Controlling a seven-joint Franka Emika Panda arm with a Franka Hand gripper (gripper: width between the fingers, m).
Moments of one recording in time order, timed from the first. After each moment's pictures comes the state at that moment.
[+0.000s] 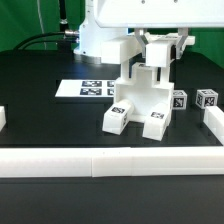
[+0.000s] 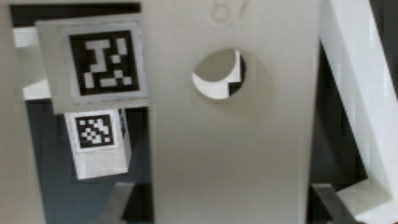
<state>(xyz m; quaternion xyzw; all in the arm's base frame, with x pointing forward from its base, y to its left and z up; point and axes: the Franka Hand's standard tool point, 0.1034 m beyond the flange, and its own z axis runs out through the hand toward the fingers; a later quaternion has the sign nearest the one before) 0.548 0.047 0.120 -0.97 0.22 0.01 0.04</state>
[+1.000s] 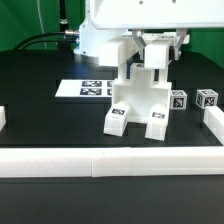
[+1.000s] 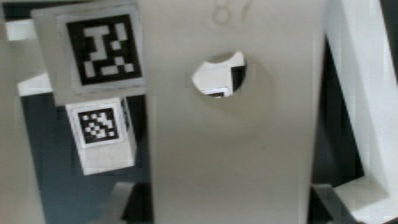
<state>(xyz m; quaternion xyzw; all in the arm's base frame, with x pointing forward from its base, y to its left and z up) 0.553 0.043 0.120 -0.98 0.20 0.00 0.04</state>
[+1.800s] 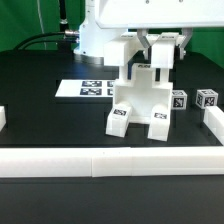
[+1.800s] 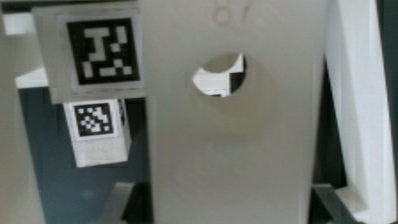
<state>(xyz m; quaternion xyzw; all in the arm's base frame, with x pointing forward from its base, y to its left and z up) 0.552 0.054 0.119 -0.99 0.14 -0.02 0.02</state>
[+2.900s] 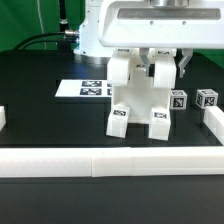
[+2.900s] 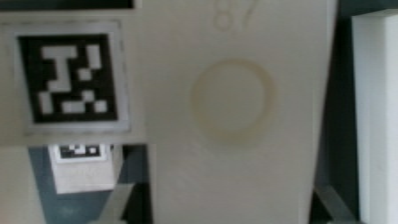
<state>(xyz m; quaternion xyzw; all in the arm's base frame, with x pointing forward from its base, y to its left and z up) 0.547 0.054 0.086 -0.99 0.10 -0.01 0.01</state>
